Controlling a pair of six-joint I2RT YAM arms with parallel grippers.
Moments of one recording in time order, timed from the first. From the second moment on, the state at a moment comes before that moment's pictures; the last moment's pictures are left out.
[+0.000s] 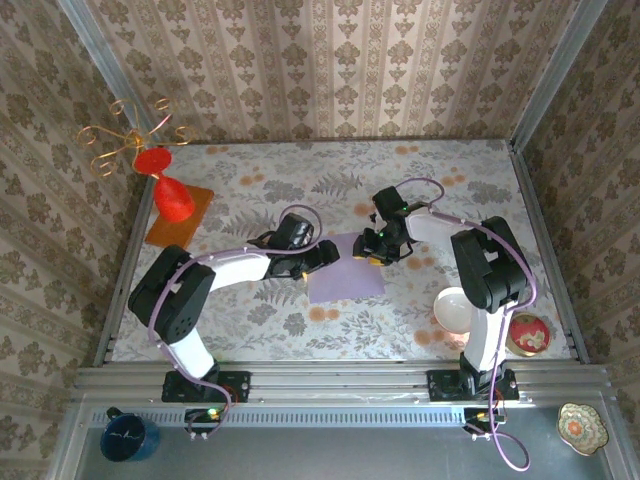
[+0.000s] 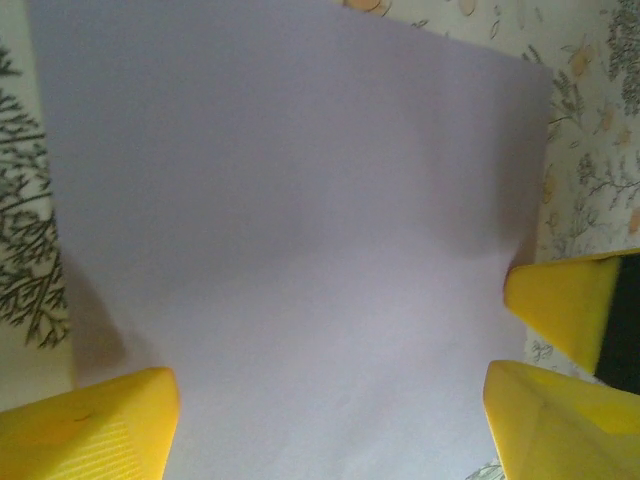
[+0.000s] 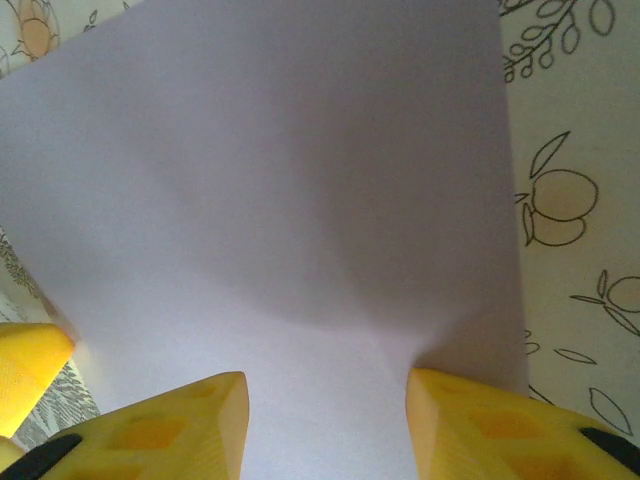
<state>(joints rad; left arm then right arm) -0.70 1.70 0.87 -0.07 0.24 -0.93 0.39 1.90 1.19 -0.56 -0.38 0.60</state>
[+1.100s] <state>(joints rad) -0.71 1.73 0.89 -0.04 0.25 -0.94 0.38 1.93 1.16 -0.47 -0.48 0.65</state>
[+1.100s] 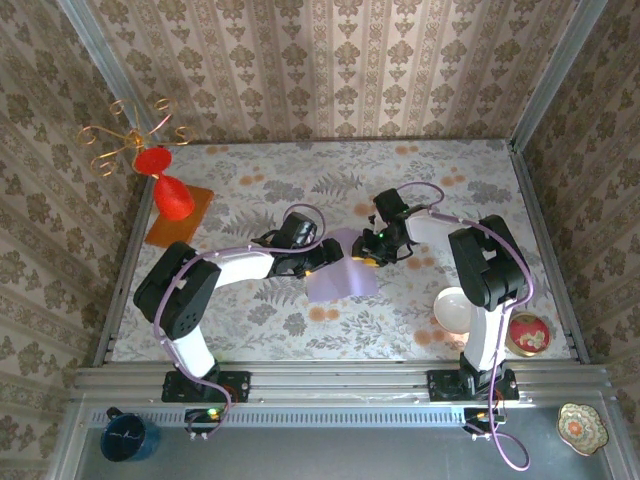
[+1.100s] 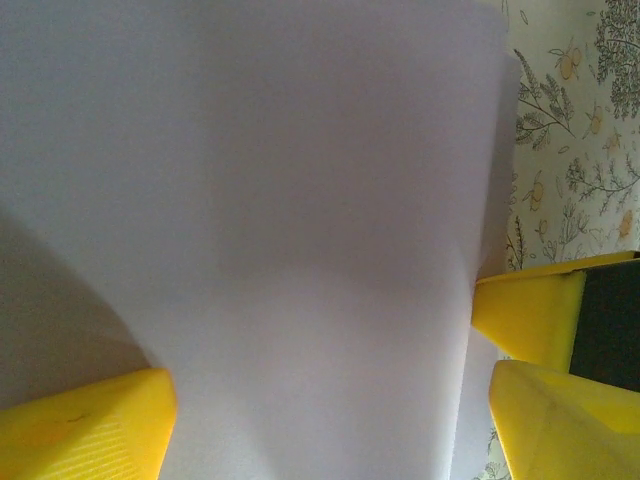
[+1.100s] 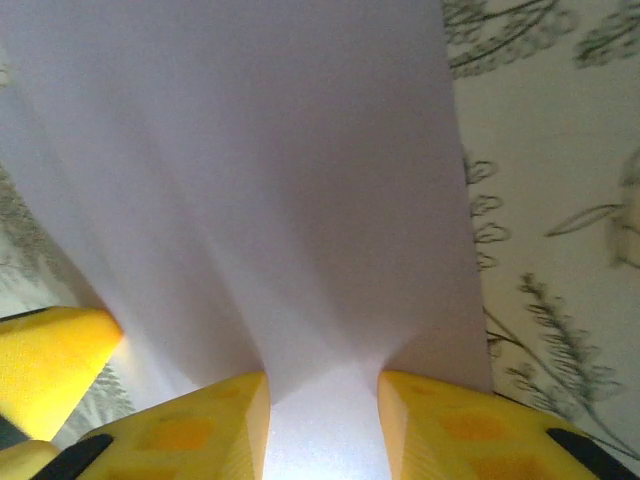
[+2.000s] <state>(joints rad) -0.66 1.64 0.81 -0.05 0.23 -0.92 0.33 1.77 0.99 -0.26 -0.61 0.78</state>
